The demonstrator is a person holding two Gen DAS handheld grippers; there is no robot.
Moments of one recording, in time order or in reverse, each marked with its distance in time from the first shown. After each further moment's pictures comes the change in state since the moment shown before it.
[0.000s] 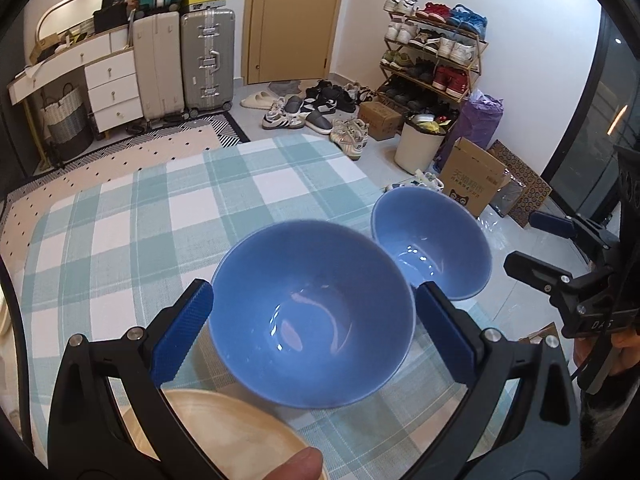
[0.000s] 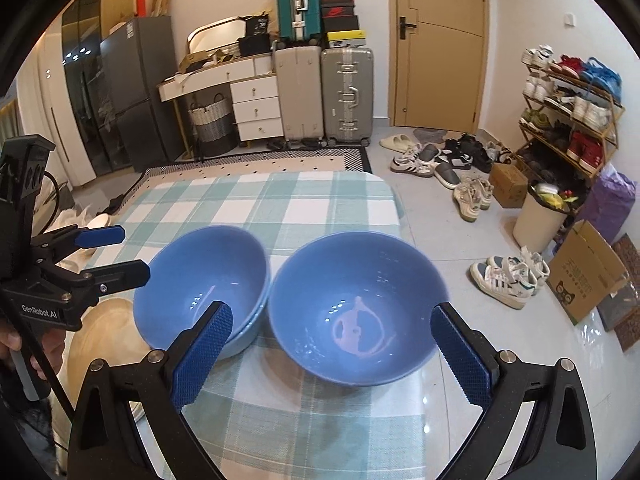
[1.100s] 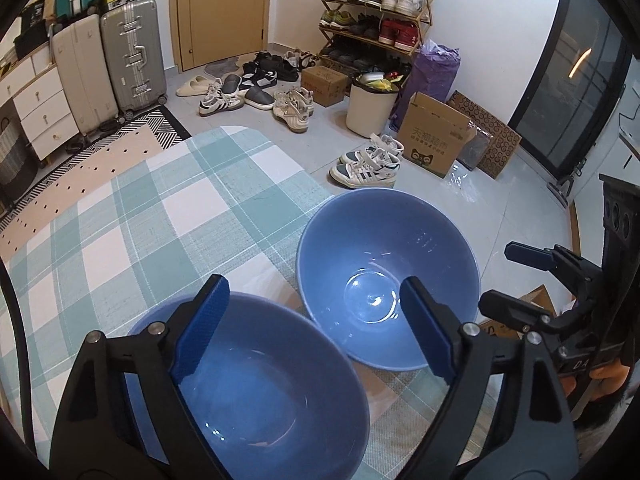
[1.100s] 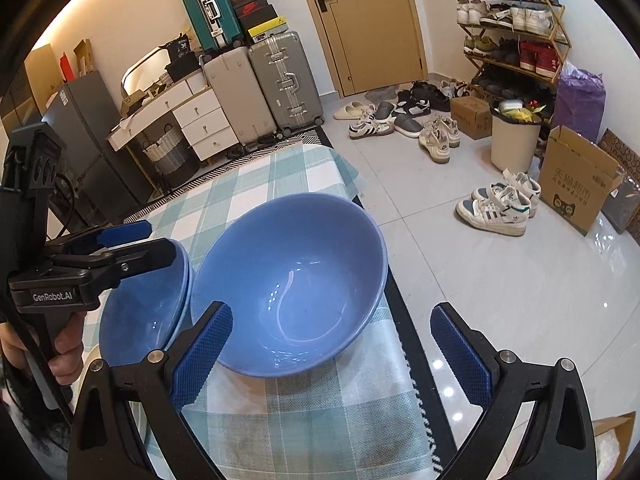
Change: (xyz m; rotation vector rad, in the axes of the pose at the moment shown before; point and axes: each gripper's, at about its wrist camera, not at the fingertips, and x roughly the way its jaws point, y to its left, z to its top) left arm 0.120 -0.075 0.065 0.178 0.144 -0.131; right arm 0.034 -0.073 -0.031 0.313 0.059 -0.004
